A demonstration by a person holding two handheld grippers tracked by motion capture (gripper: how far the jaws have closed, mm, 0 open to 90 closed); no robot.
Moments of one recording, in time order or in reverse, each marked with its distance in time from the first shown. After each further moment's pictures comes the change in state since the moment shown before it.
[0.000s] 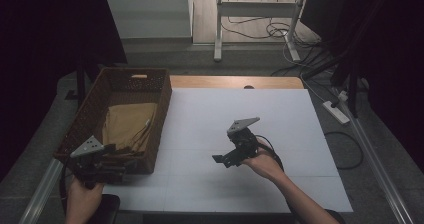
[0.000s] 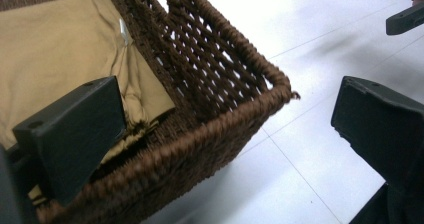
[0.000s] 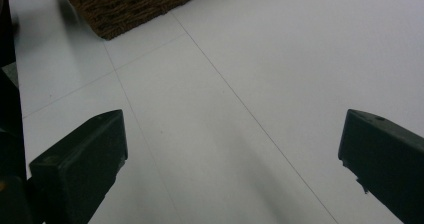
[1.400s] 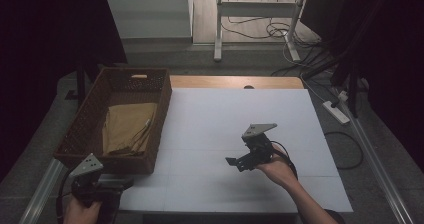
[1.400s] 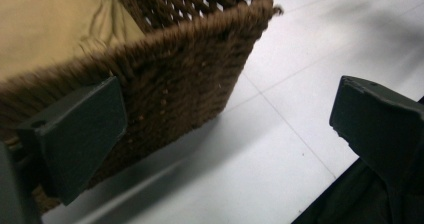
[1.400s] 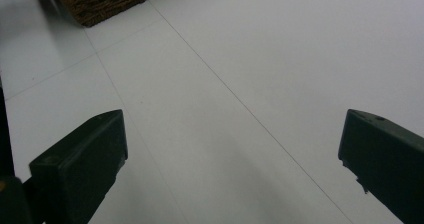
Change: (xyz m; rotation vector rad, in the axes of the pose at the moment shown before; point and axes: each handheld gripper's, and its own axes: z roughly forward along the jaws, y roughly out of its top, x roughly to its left) left arm -0.012 -0.038 -0.002 0.058 -0.006 0.012; right arm -0.006 -0.027 -0.030 -0.026 -0.075 0.023
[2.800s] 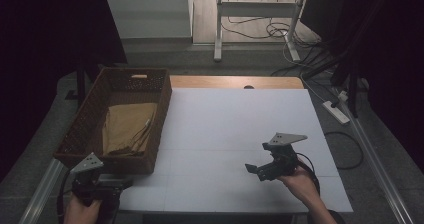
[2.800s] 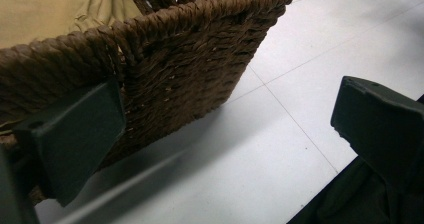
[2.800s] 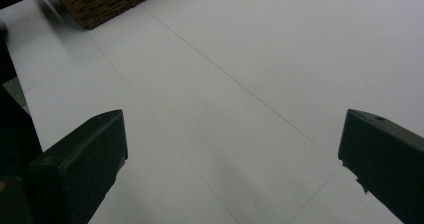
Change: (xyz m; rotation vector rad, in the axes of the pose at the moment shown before) left arm 0.008 0.000 0.002 0.014 -0.015 -0.039; right arm 0.000 -0.037 -0.056 -0.066 -0.056 0.081
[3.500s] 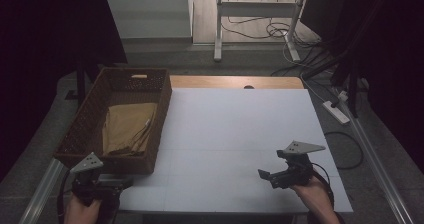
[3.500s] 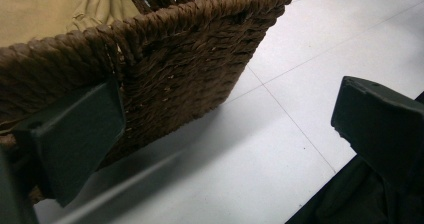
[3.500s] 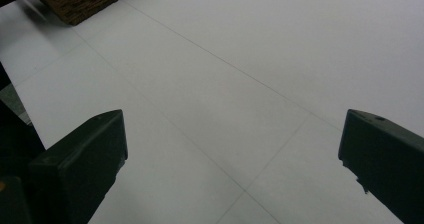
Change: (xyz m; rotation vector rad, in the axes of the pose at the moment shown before) left arm 0.001 0.000 0.000 0.001 -0.008 -0.004; right arm -0.004 -0.028 -0.029 -0.016 -0.066 0.072
